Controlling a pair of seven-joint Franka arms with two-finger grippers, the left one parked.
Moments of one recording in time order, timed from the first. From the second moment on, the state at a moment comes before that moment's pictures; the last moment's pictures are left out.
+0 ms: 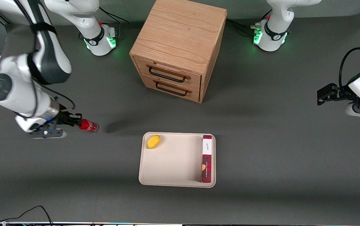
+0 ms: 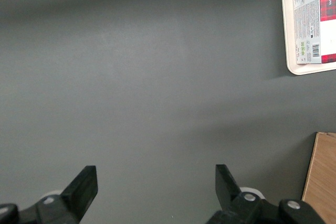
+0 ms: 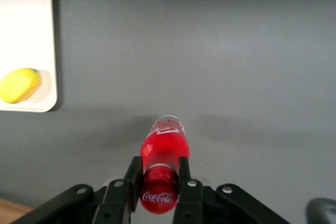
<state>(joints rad) -0.07 0.16 0.19 -1.75 -0.04 1.86 0.15</state>
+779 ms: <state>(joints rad) -0.07 0.17 0.19 -1.39 -0.04 1.48 0.14</state>
